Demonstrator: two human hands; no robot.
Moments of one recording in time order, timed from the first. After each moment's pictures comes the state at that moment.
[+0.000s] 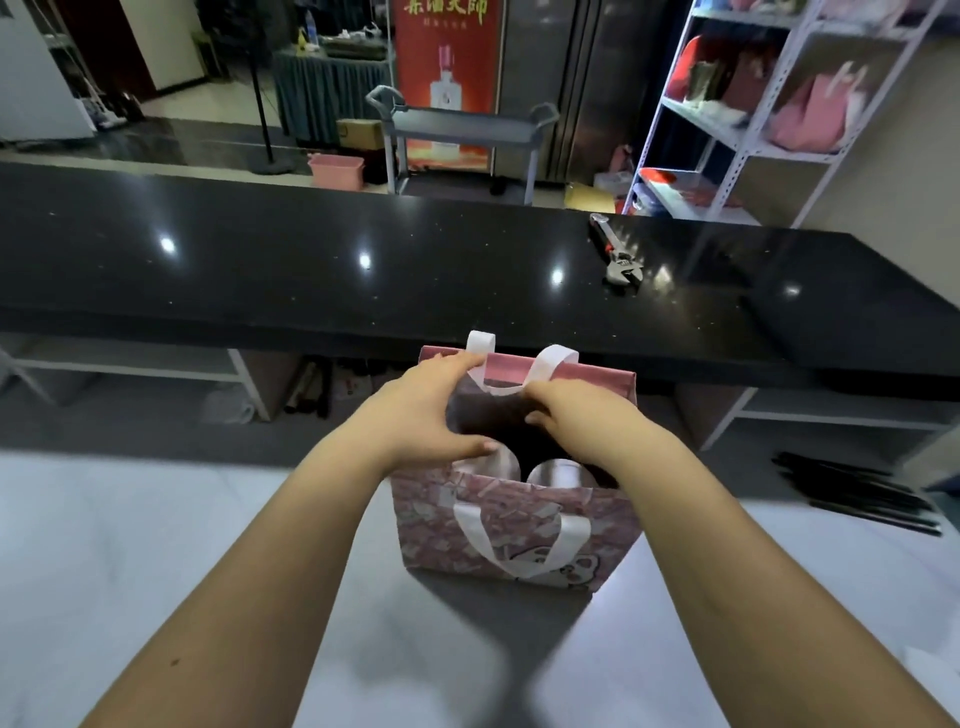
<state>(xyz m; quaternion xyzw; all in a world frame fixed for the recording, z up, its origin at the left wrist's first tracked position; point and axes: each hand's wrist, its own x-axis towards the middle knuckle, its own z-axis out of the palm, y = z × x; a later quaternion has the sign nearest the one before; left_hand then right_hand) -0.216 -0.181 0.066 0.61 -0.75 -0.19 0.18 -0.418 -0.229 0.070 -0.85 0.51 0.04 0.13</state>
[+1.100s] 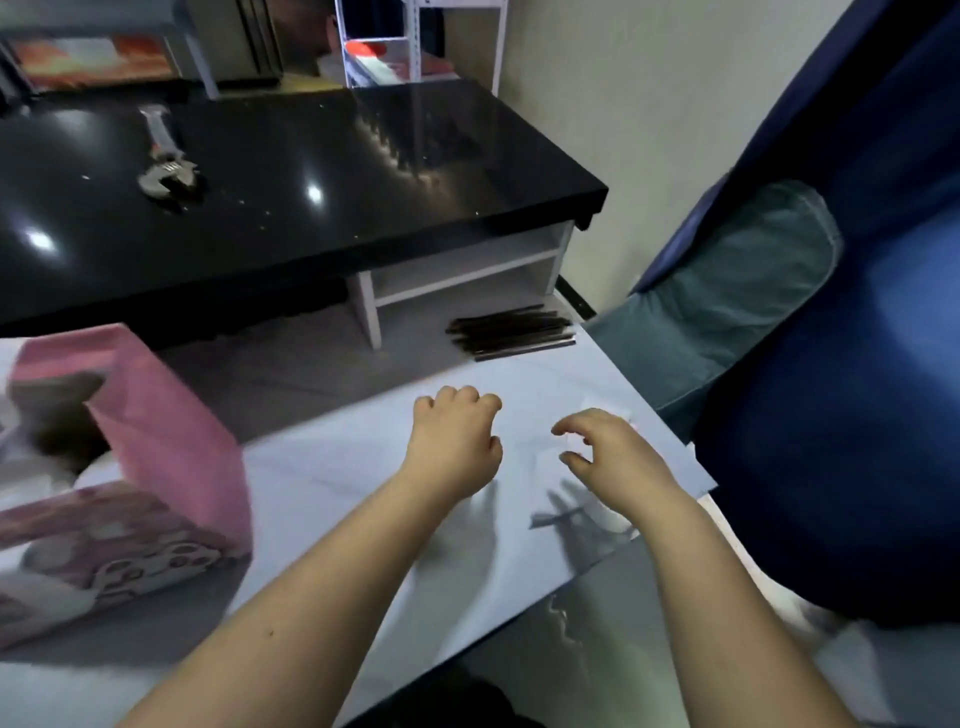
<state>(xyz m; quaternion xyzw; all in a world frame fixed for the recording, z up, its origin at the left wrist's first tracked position) -0.659 -0.159 -0.046 0.47 -0.88 -0.10 0.06 -0.841 -0.073 -0.046 -0.60 0.76 -0.15 0.19</state>
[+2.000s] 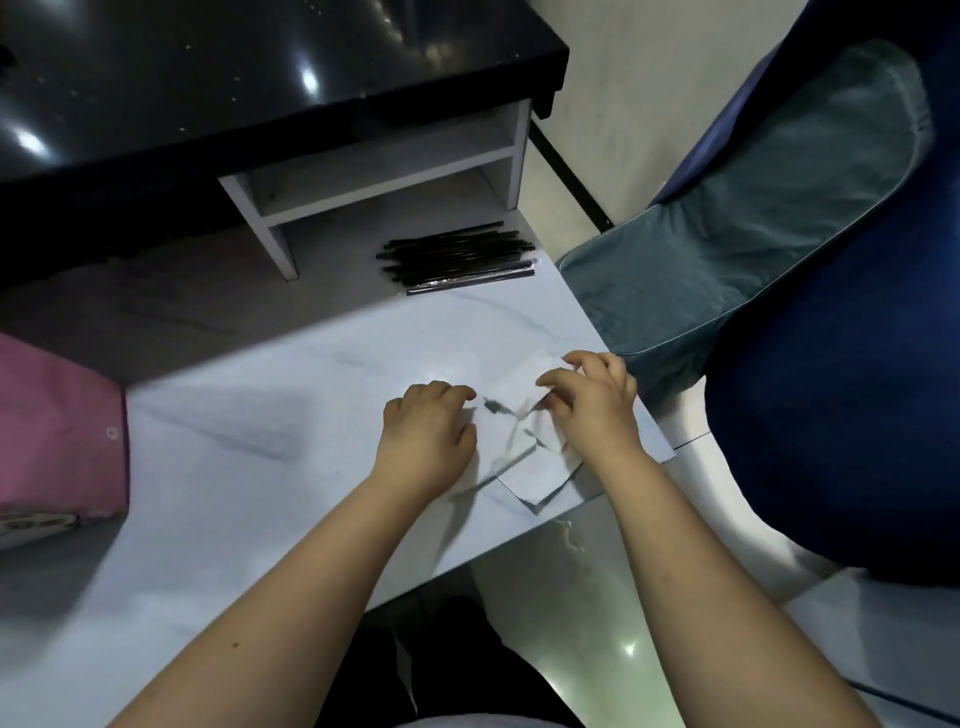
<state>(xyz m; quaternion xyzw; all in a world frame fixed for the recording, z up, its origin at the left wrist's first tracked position) -0.745 -0.129 -0.122 0.54 -0.82 -0.17 0.04 -0.948 -0.094 -0.146 -0.57 0.78 -0.20 0.15</state>
